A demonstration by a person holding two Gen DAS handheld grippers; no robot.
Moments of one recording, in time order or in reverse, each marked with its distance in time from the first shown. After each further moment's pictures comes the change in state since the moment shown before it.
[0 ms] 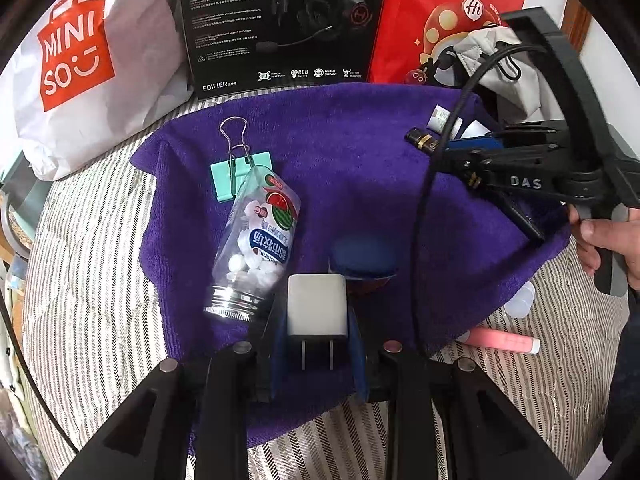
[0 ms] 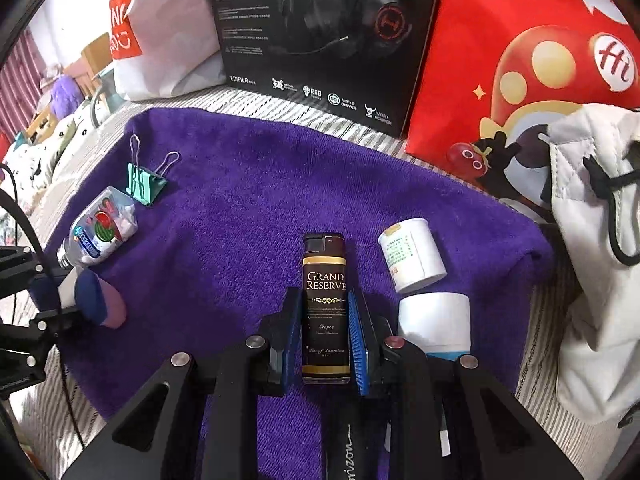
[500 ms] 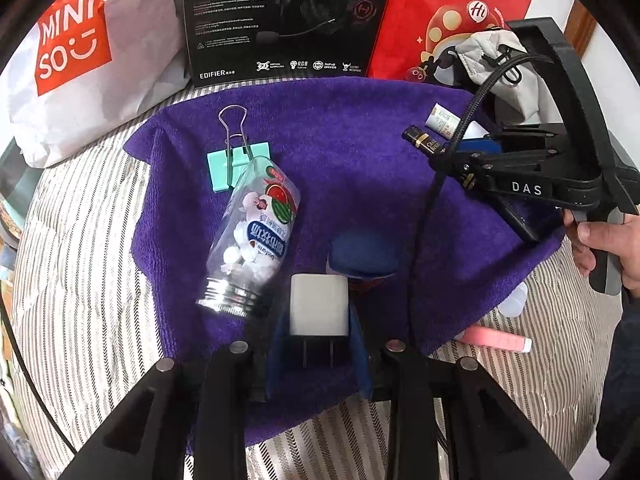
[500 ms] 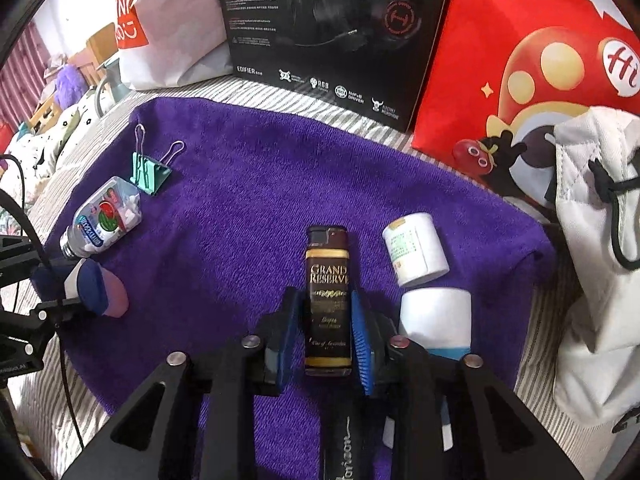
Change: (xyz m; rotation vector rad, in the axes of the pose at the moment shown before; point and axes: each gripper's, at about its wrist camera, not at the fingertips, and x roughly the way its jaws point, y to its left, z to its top) left arm 0.001 0.007 0.001 -0.036 0.029 -0.053; right arm 0.000 0.003 -0.004 -0.018 0.042 0.018
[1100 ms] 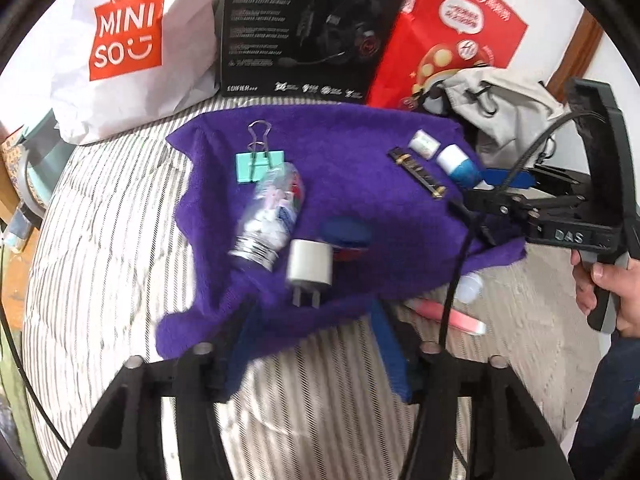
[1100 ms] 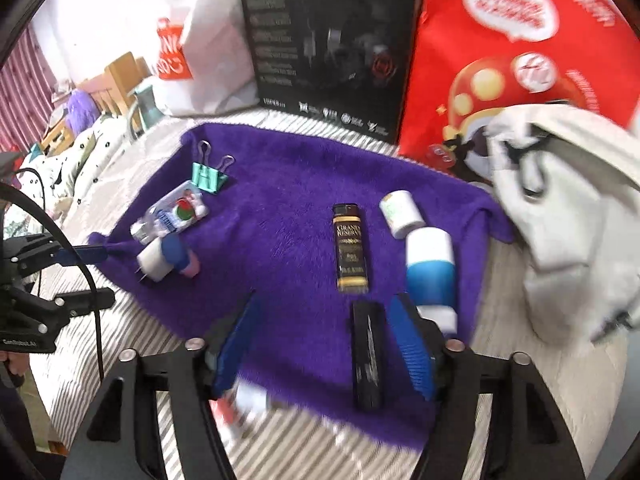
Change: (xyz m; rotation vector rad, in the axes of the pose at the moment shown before) left arm -0.055 -0.004 -0.026 -0.083 -0.062 -0.026; right arm -0.084 0.015 -0.047 0.053 -0.104 0.017
